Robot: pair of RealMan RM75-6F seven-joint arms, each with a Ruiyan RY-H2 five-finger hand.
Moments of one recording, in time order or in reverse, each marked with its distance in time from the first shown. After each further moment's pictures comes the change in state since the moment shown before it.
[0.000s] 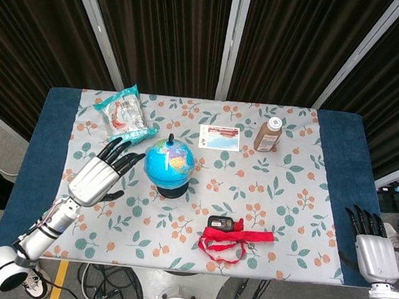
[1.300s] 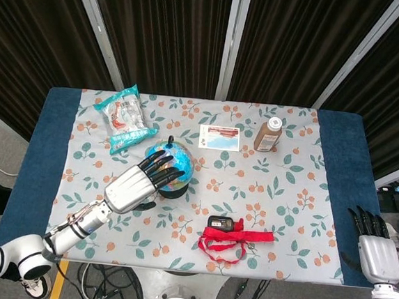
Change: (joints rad) left arm -0.128 -0.089 -0.022 0.010 0.062 -0.114 -0.039; right arm -0.002 -0.003 -0.002 0.029 0.000 -0.003 0.042
